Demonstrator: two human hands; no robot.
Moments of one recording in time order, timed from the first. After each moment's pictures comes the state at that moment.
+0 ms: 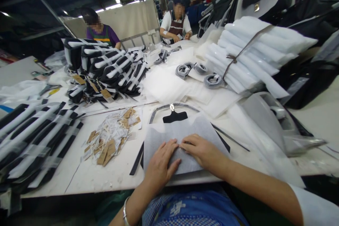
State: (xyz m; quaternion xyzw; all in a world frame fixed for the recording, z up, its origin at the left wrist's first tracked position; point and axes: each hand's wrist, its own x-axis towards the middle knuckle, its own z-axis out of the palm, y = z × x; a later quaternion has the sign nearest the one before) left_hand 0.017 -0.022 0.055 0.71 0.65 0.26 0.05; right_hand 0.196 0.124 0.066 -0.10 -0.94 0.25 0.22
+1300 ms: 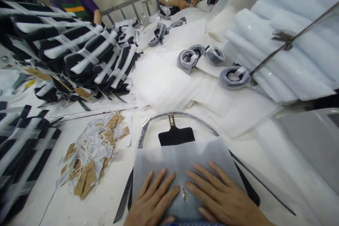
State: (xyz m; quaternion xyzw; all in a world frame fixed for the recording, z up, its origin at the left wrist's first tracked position) left_hand -0.029 -0.014 0.040 0.82 0.56 0.12 -0.05; right_hand 0.216 0.158 0.033 0.00 -0.99 -0.01 0.17
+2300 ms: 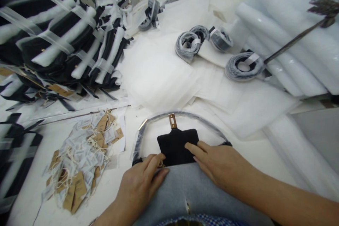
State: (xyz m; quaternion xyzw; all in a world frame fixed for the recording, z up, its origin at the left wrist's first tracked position) left_hand -0.058 0.055 0.066 0.69 0.70 0.14 0.10; right_hand 0.162 0.216 0.050 -0.16 -0.98 0.11 0.02
